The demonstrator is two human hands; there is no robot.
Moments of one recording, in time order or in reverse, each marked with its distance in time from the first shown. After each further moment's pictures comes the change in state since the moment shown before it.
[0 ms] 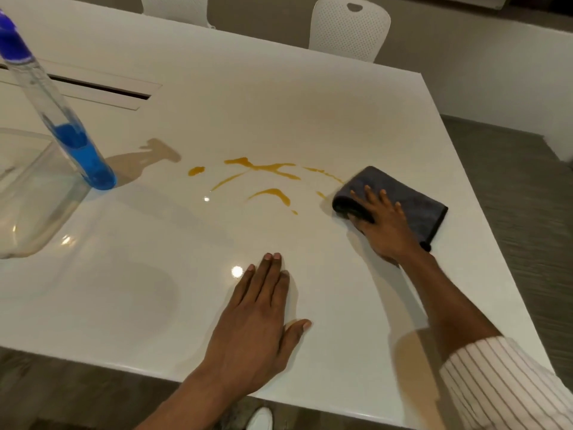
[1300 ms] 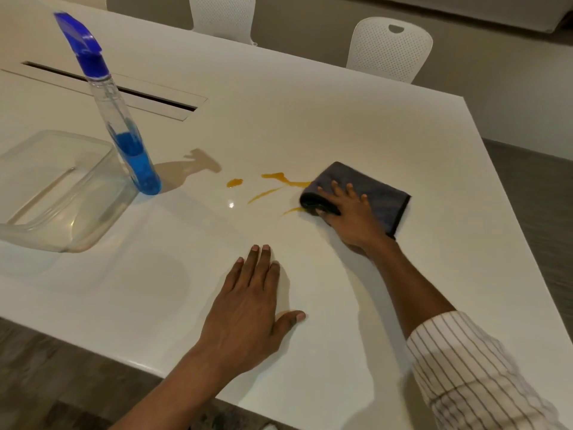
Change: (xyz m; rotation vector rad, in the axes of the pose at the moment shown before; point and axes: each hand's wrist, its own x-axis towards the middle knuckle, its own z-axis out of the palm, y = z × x) left_hand 0.013 -0.057 -0.024 0.035 -0.066 -0.178; right_hand 0.082 -0.113 0.019 0.026 -0.058 -0.205
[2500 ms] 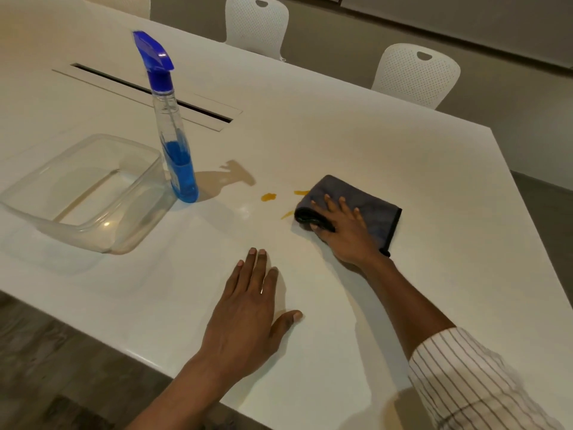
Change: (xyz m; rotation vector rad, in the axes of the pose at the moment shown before) left_hand -0.007 -0.054 -0.001 -0.051 0.102 -0.100; right_hand 0.021 -0.069 0.017 0.022 -0.020 -0.136
